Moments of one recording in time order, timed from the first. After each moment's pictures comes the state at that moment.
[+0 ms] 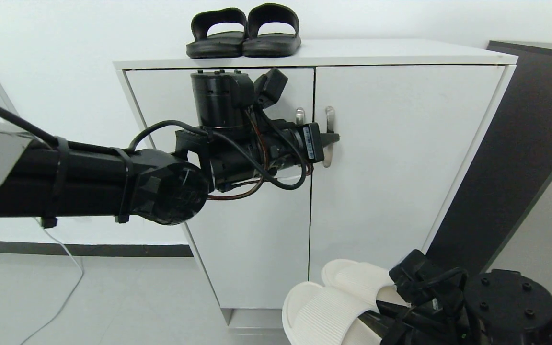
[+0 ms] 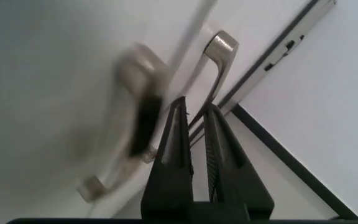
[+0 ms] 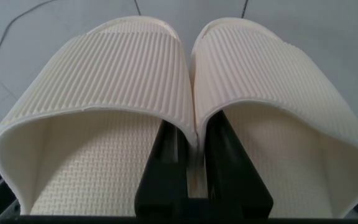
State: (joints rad) left arm -0.63 1.90 -1.38 -0.52 -0.30 -0.34; right arm 0.96 1.62 -0.37 -0.86 -0.21 0.15
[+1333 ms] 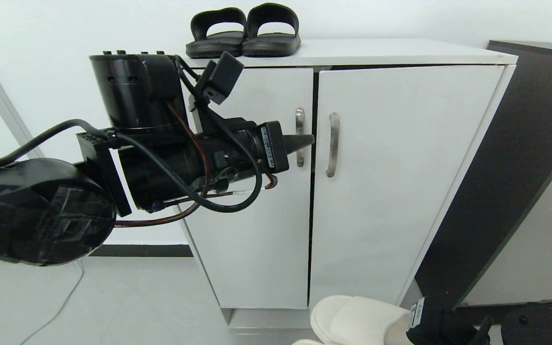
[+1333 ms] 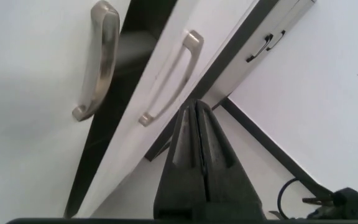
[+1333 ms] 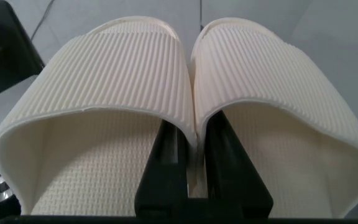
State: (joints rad) left arm -0.64 1.65 -1.13 -0.52 -0.31 -0.35; right arm 1.01 1.55 -0.22 -0.90 -0.01 0.03
